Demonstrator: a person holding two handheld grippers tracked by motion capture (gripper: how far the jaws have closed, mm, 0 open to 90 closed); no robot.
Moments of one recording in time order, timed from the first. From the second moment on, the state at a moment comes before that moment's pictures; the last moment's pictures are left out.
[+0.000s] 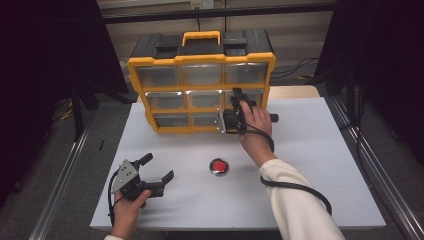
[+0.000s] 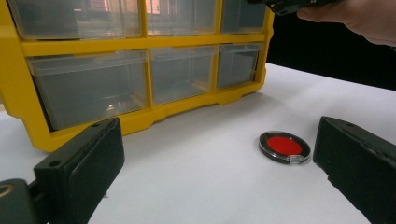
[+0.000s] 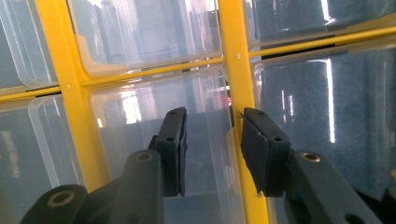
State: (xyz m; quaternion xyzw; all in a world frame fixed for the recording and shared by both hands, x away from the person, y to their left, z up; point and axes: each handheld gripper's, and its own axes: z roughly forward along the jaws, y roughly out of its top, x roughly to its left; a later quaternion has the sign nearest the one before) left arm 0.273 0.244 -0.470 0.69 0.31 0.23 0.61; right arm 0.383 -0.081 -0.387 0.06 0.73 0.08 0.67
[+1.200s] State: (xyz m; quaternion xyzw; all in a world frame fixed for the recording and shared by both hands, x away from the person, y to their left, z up) left arm 0.273 0.245 -0.470 0.69 0.30 0.23 0.61; right arm 0.377 -0.077 -0.384 0.03 0.74 0.04 0.67
